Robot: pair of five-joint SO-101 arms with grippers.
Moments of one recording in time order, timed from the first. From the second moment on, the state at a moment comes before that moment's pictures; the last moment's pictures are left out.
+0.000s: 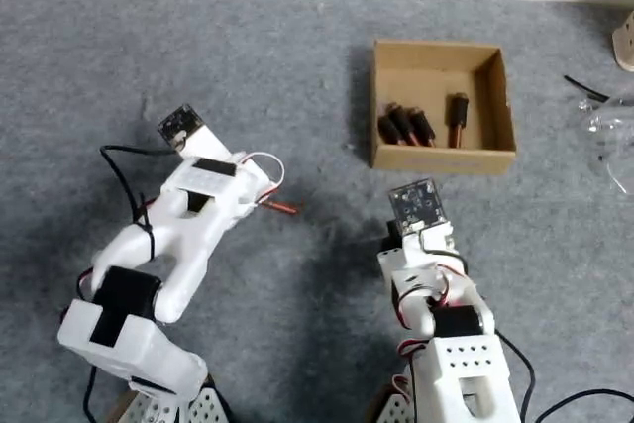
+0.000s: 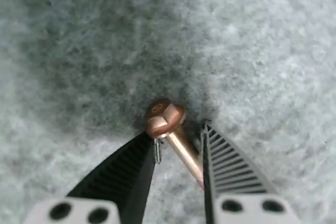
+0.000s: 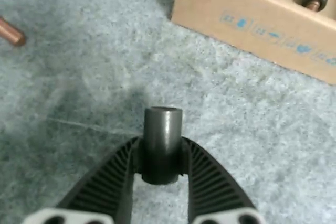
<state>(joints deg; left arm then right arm) 6.5 5.2 37.0 37.7 62.2 -11.6 -68.5 89.4 29.8 16.7</state>
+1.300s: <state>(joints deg) 5.8 -4.4 35.8 52.8 43.6 -11.6 -68.6 89.5 29.8 17.2</state>
